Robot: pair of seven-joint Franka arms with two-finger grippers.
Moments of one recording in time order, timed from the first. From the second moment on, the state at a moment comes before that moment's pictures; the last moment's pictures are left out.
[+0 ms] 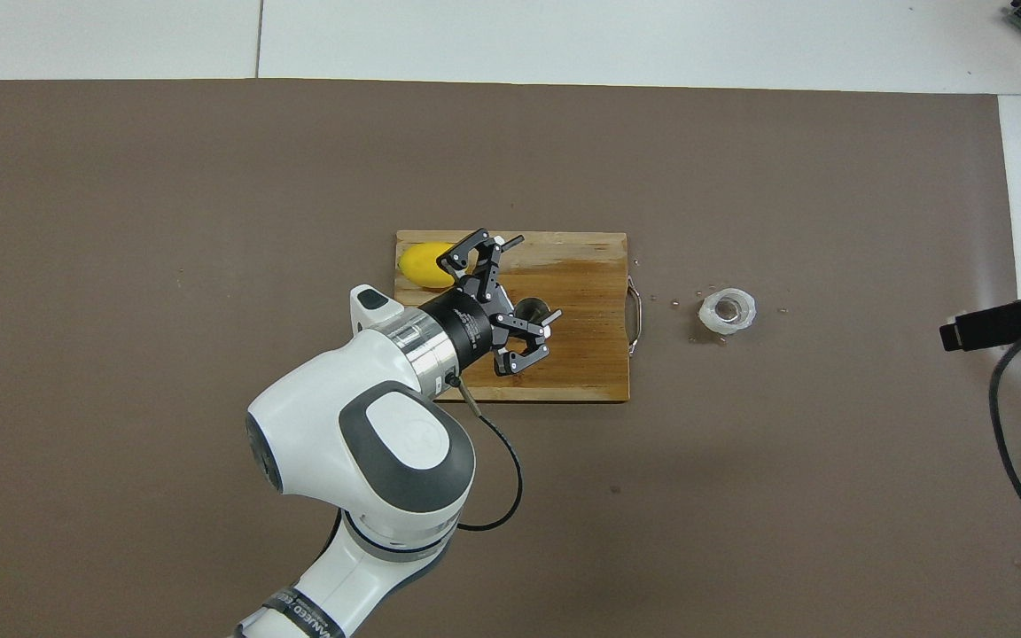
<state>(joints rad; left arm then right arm) -0.76 0.21 0.00 -1.94 -1.67 2.97 -0.97 -0.03 -0.11 -0.02 -1.69 0.08 1.53 -0.26</state>
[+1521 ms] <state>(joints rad) -0.45 0.17 0.03 -1.83 -0.21 2.24 -0.76 -0.16 0.18 -0.02 -2.00 0.74 1.90 -1.95</state>
